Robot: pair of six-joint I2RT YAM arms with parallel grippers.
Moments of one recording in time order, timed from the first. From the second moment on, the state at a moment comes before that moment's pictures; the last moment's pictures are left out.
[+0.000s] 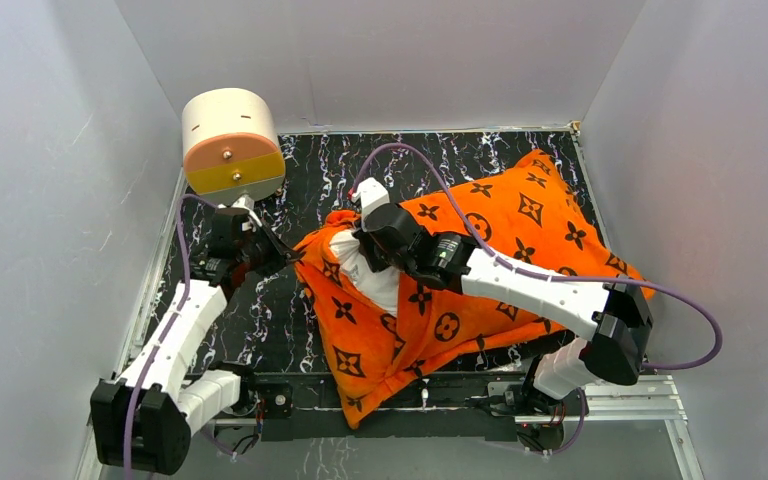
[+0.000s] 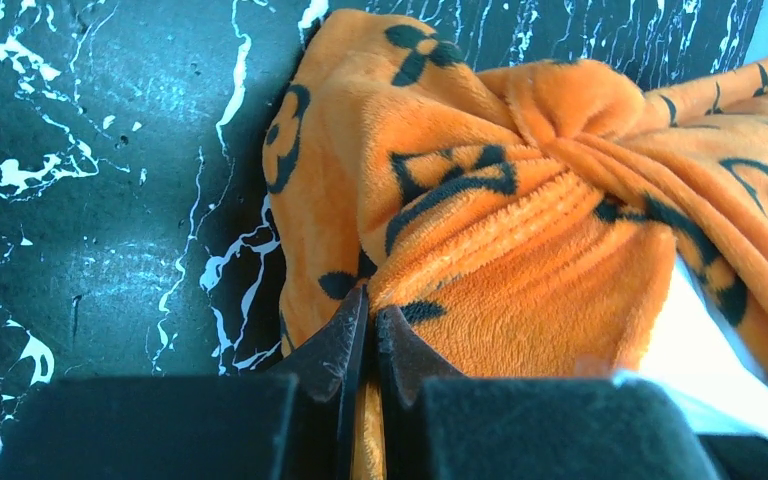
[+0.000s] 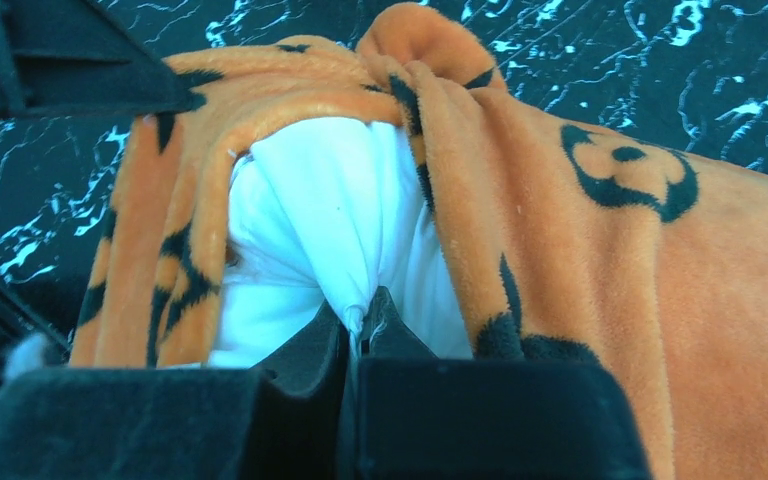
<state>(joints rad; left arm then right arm) -0.18 1.00 0.75 -0.50 0.17 -0.70 1.09 1.47 1.28 -0.40 0.32 0.27</state>
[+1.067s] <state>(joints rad) -0.08 1.18 0.54 -0.26 0.34 -0.82 1.09 1.33 1.15 -0.26 0.31 0.34</state>
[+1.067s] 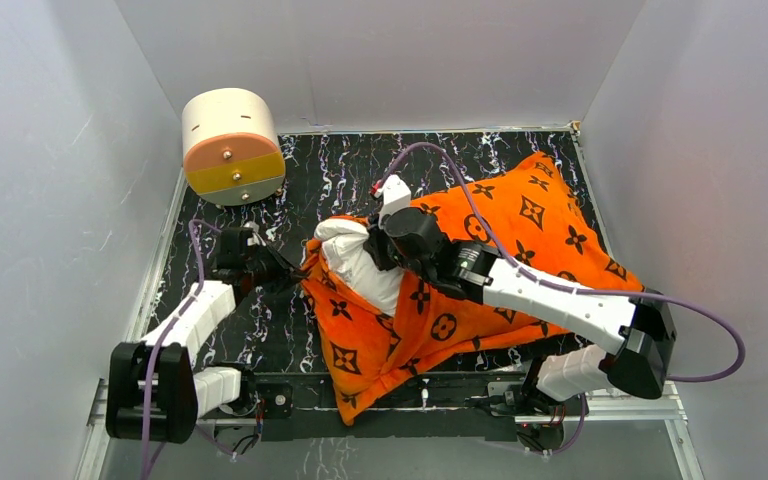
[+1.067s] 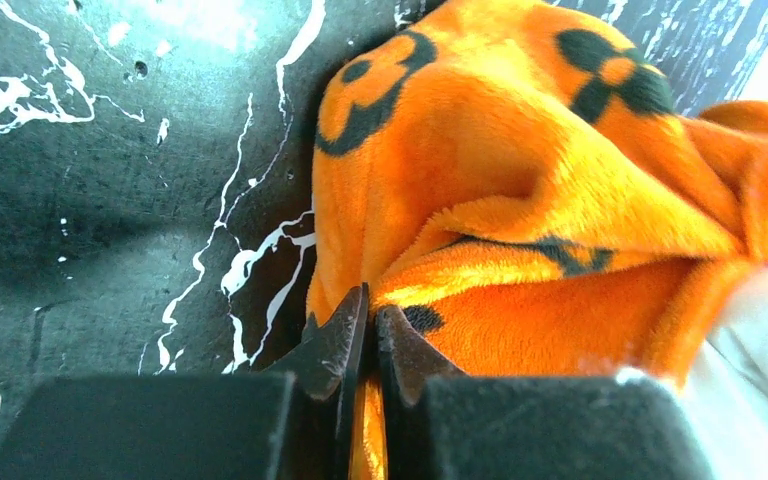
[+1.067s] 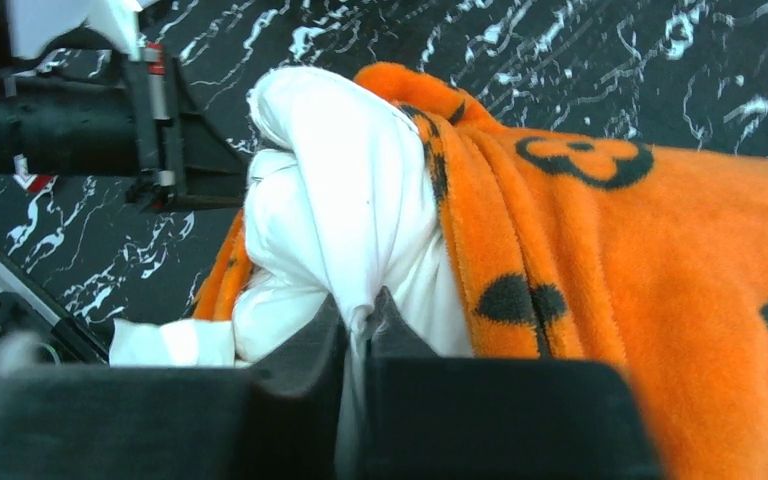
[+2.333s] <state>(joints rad) -0.27 0.72 0.80 -0.80 0.52 -0.54 1.15 1.23 1.14 -0.68 0.44 0.77</state>
